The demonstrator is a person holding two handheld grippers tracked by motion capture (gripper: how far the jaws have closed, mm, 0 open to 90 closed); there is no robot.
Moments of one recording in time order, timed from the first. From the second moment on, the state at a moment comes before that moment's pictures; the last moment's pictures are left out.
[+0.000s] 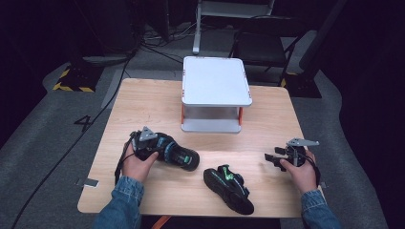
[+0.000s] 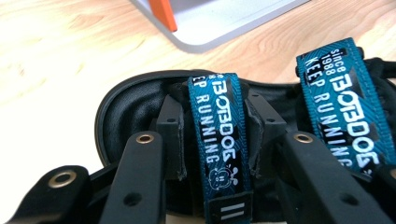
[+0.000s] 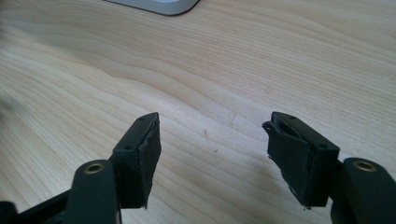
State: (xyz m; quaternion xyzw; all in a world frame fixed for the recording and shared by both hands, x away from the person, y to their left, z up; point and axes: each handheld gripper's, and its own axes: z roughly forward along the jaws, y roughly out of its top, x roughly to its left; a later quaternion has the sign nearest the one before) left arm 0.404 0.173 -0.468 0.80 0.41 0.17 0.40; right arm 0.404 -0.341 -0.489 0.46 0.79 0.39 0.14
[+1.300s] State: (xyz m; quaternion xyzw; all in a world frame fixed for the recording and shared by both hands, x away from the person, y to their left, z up) left arm 0.394 0.117 -0.446 0.82 0.39 0.17 0.39; right arm 0.399 -0.347 -0.490 0.46 0.78 0.39 0.14
